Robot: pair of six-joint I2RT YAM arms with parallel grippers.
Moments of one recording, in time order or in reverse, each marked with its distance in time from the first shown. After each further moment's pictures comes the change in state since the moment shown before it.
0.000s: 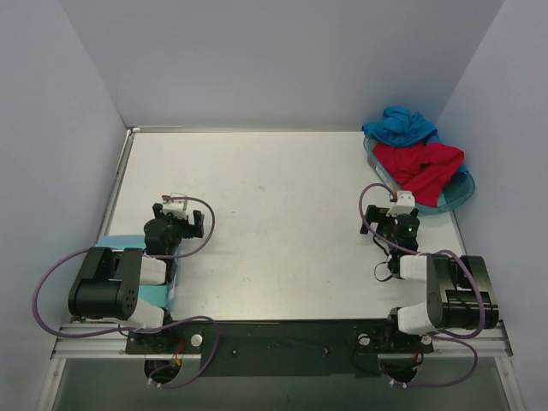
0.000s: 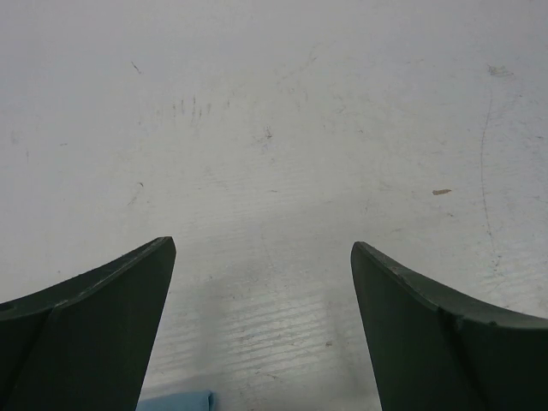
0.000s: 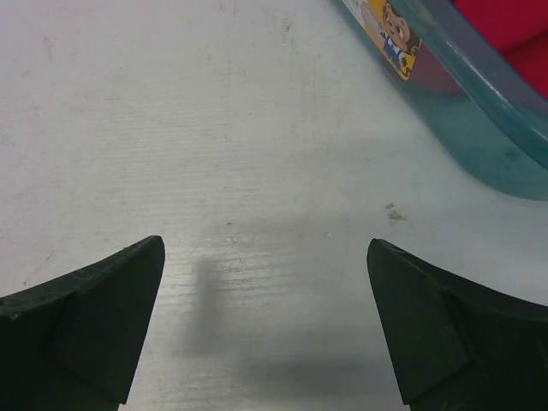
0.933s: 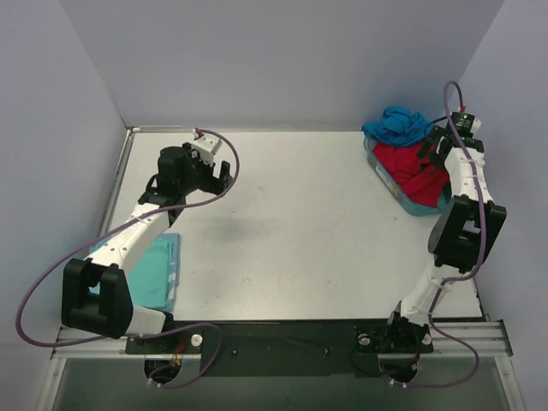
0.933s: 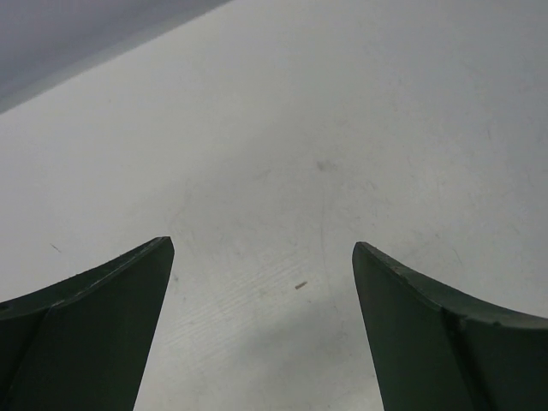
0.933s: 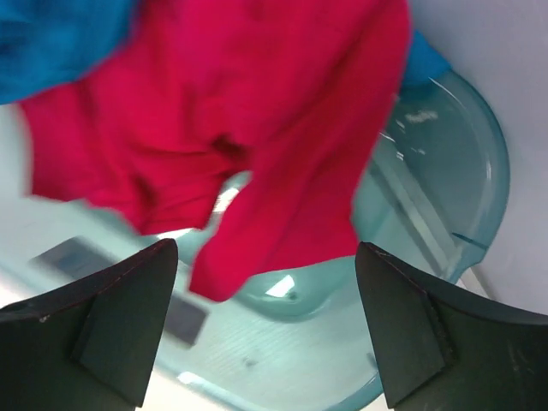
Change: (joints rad) left arm -0.185 -0.116 0.785 -1.017 0.113 0.086; right arm -0.221 0.424 1.386 -1.298 0.185 0.155
